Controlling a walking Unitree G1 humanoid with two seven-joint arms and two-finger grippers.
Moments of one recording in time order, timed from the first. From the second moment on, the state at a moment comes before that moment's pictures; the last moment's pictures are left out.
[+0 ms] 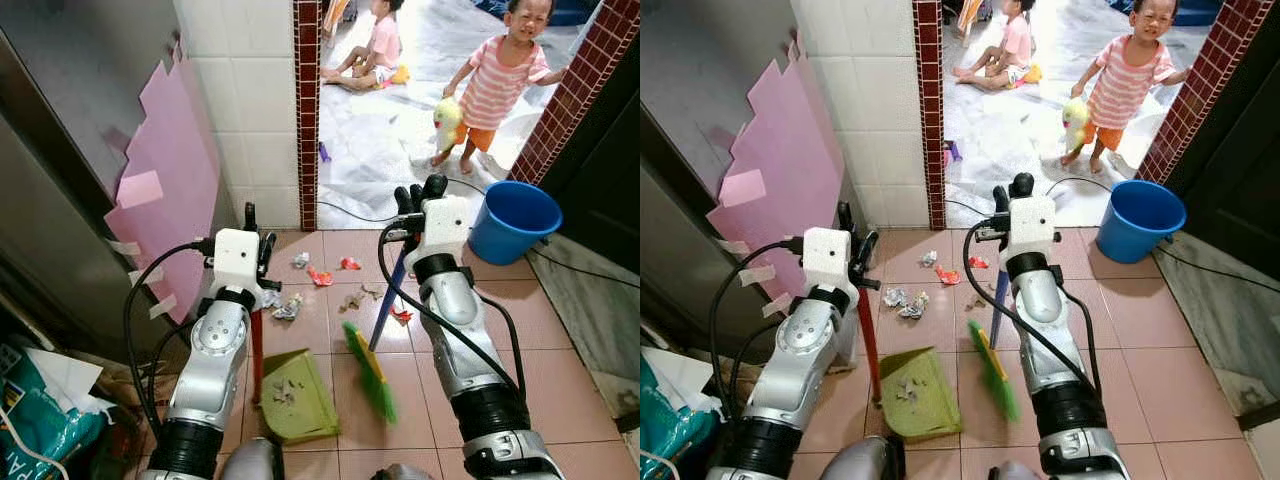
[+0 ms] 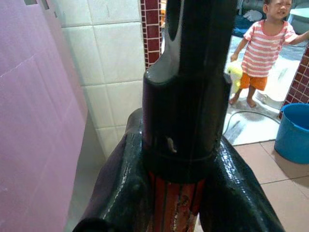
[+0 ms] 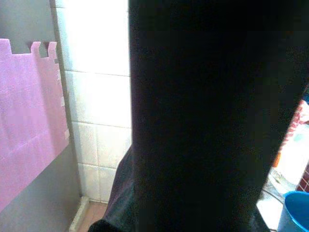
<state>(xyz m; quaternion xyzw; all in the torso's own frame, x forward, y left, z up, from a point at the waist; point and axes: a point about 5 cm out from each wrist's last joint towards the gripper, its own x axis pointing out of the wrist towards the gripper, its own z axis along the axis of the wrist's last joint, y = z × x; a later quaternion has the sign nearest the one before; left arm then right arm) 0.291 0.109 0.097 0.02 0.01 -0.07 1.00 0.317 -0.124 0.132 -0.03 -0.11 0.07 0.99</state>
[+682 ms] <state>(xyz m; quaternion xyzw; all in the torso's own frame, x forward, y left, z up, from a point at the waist) 0.291 0.111 0.097 -0.01 0.02 -0.07 1.00 0.317 -0.124 0.131 -0.03 -0.11 0.07 0.99</state>
